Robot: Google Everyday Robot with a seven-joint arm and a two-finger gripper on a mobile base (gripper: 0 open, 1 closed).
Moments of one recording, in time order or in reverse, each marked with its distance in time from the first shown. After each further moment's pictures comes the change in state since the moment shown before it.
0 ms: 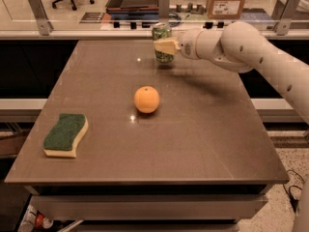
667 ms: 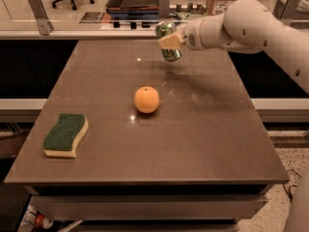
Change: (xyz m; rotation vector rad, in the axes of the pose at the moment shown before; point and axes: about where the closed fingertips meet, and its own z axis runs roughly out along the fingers) arm -0.010 0.000 -0.028 0.045 0.181 -0.041
